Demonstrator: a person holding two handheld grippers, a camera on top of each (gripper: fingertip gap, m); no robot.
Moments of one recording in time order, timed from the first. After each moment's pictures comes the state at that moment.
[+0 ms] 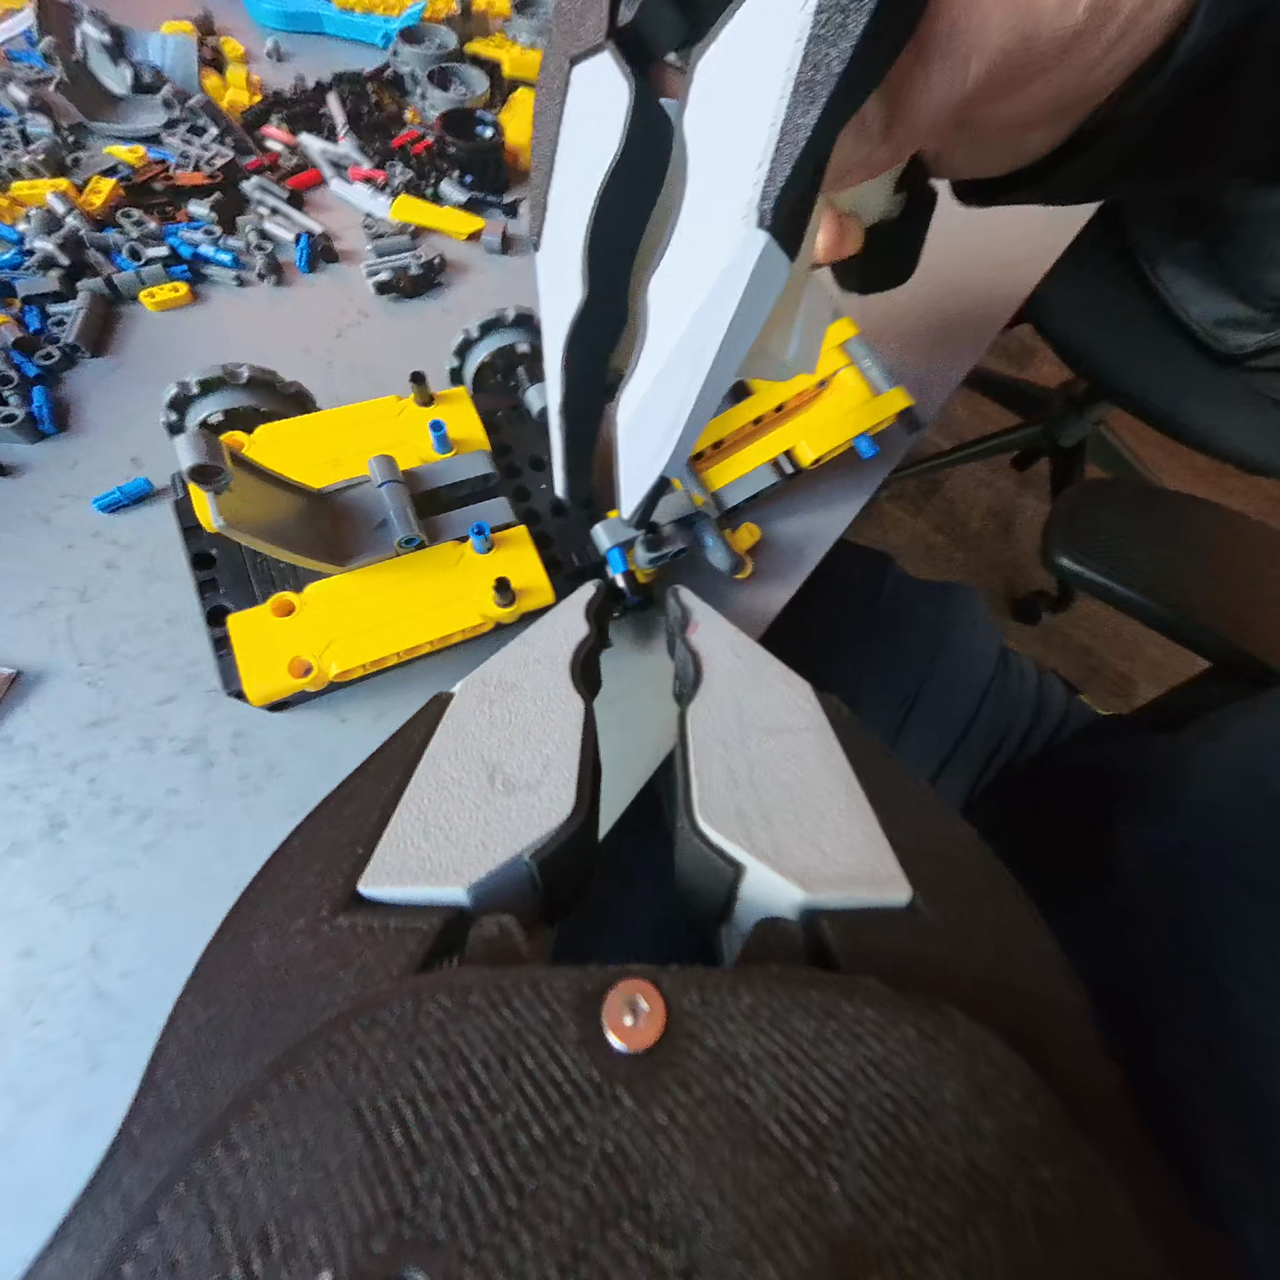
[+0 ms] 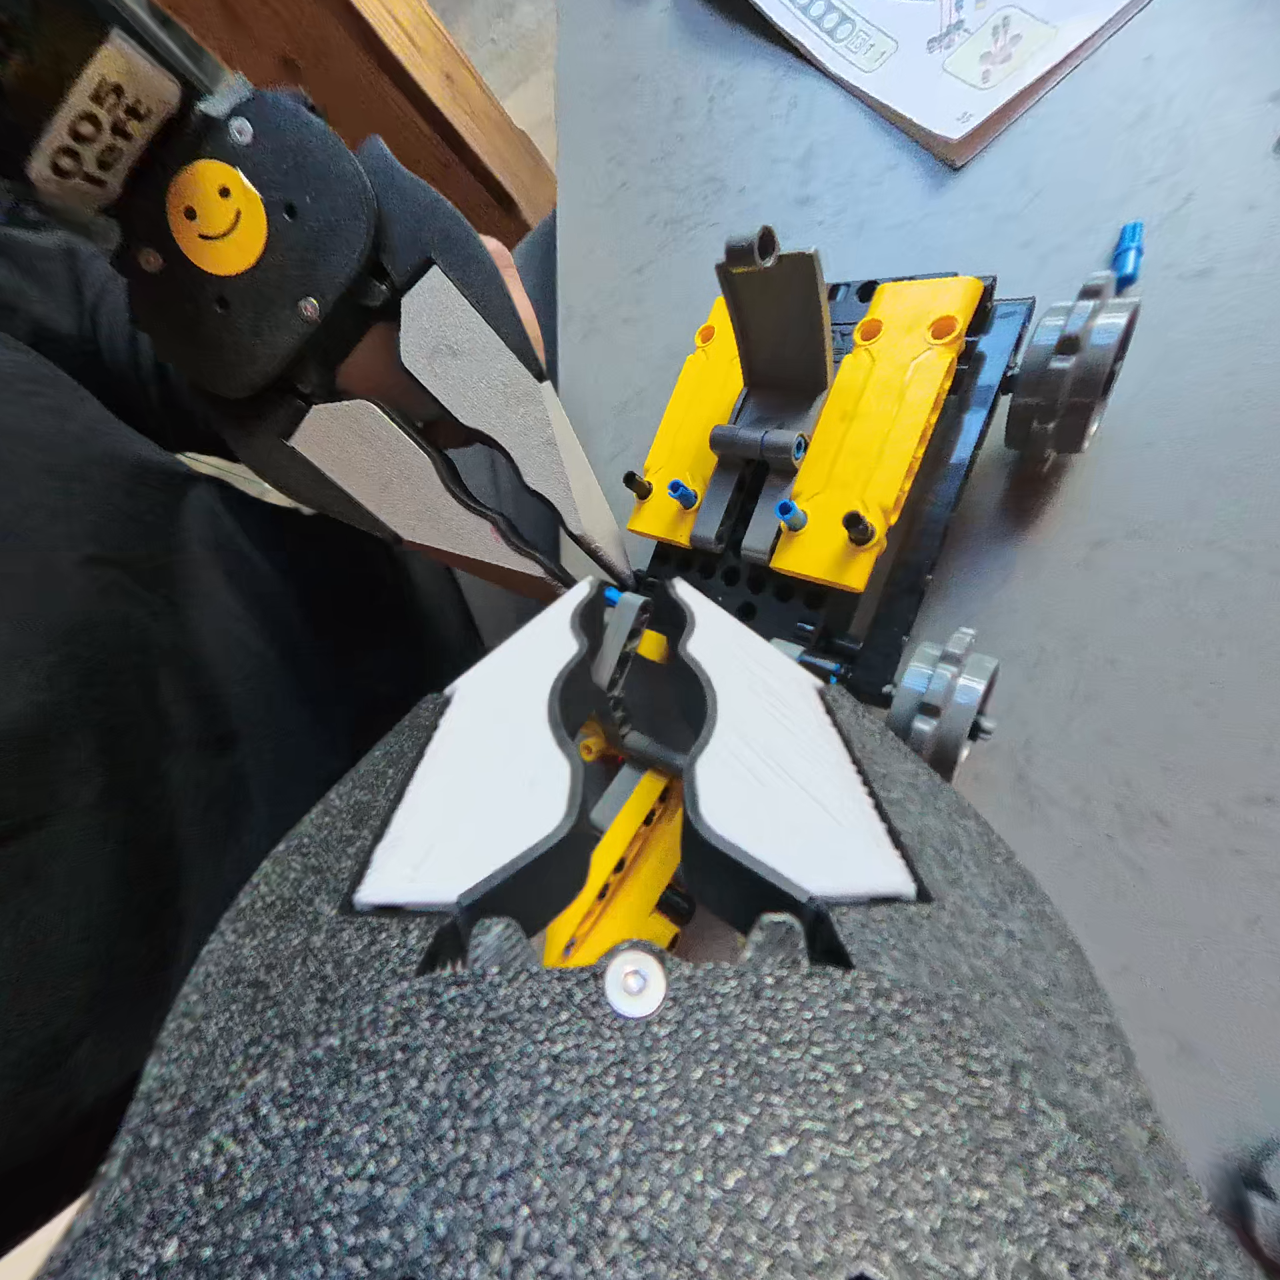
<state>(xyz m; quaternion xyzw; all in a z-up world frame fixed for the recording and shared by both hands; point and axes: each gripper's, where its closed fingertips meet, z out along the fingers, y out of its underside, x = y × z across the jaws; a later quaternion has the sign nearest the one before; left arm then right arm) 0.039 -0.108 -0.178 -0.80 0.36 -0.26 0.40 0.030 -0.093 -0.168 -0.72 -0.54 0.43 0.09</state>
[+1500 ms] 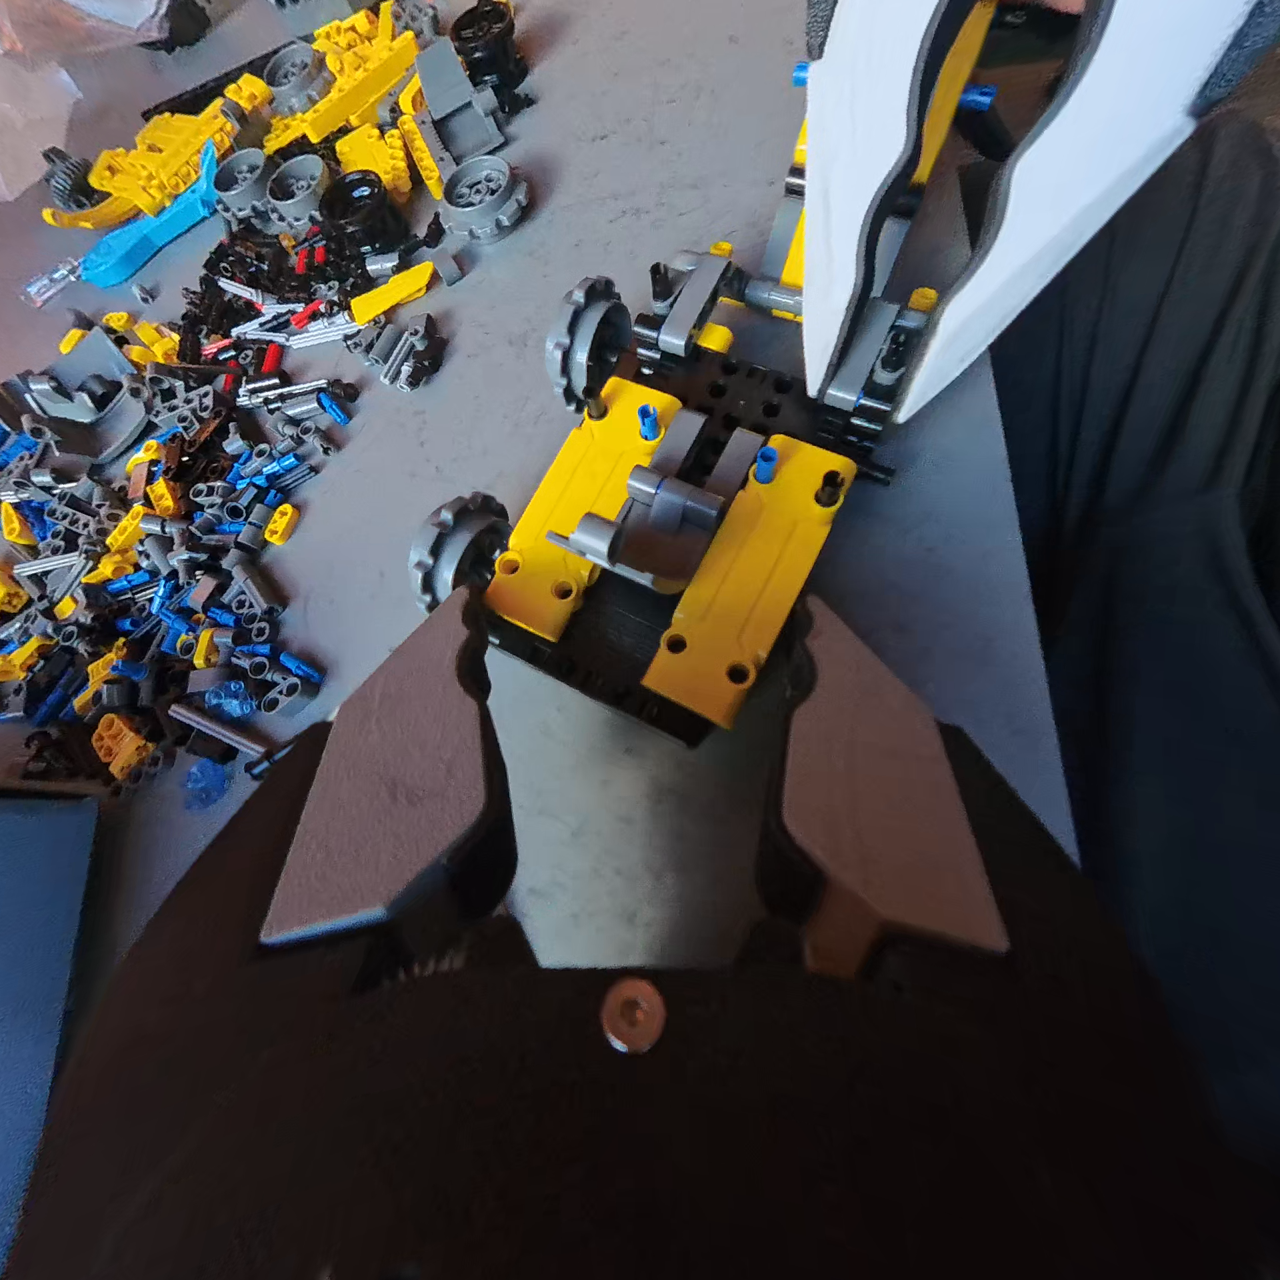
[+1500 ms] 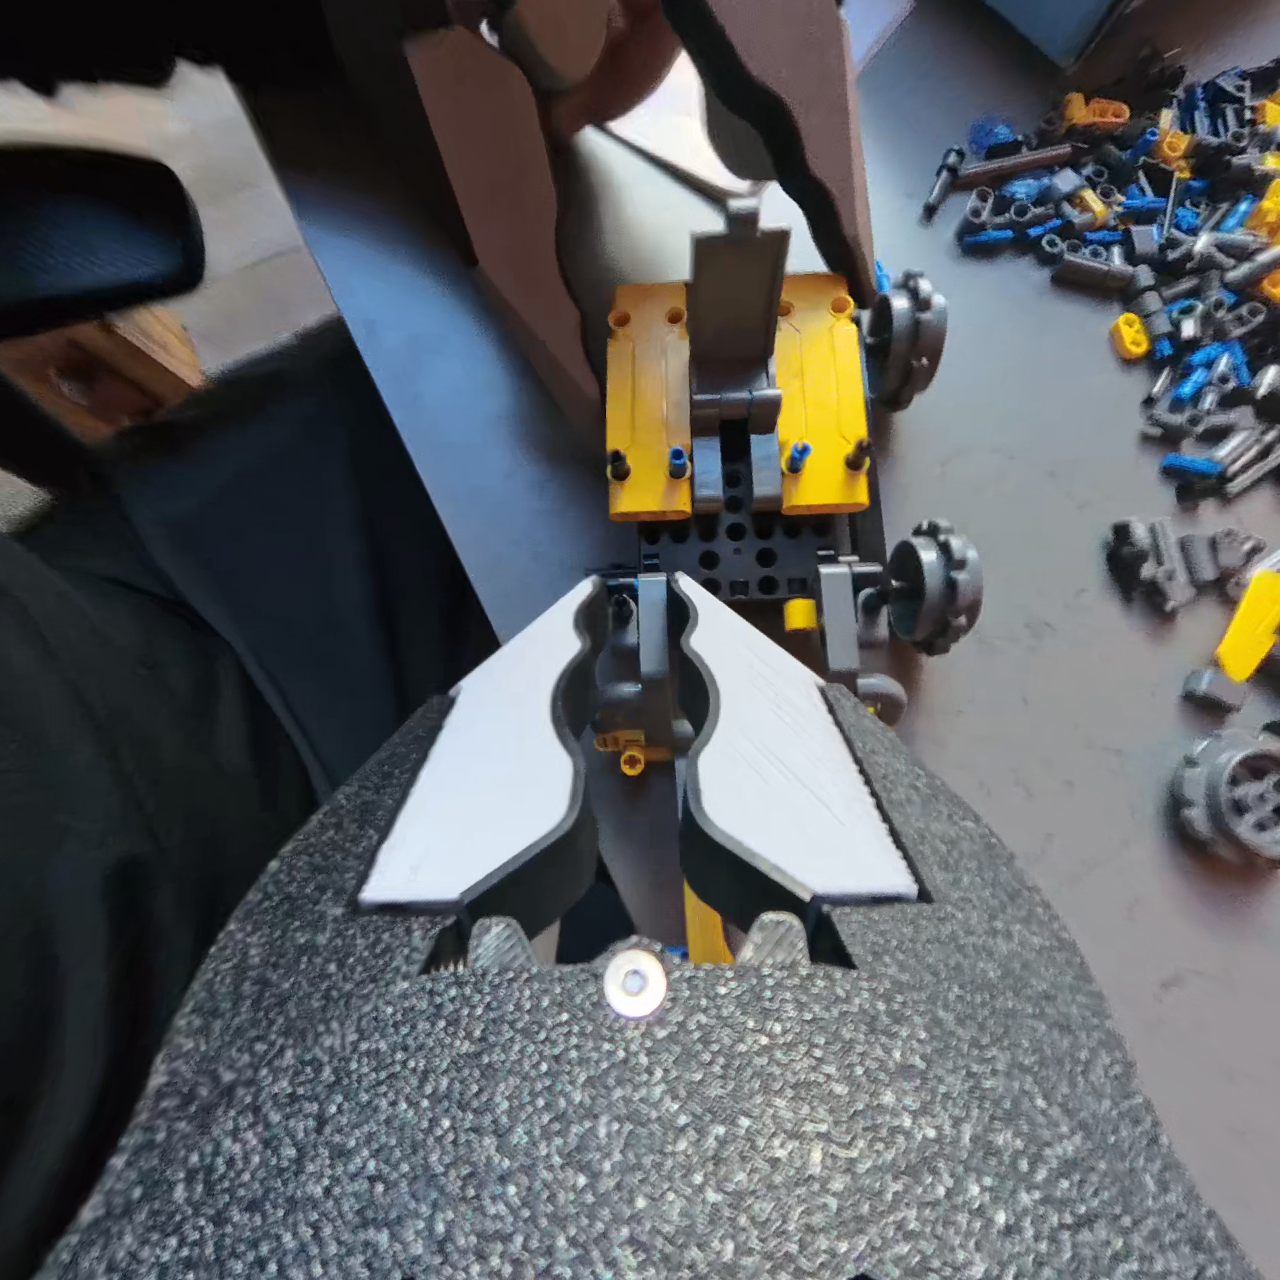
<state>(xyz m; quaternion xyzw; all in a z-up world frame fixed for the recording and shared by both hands) -0.010 -0.041 -0.188 -0.62 0.66 -0.23 0.37 0.025 -0.098 -0.178 -0.79 -0.49 0.18 0.32</state>
